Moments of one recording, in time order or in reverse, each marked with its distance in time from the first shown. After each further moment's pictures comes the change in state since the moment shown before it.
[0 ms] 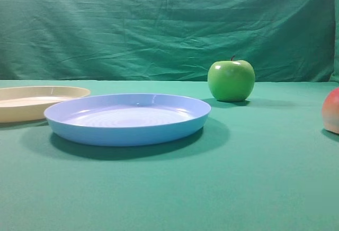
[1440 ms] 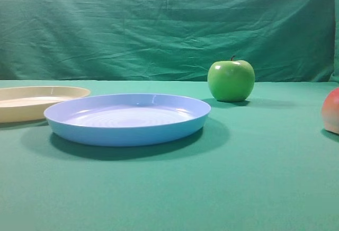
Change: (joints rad) left arm 0.000 0.000 0.000 0.000 0.000 0.000; right arm -0.275 -0.519 0.231 -0.605 0.169 0.441
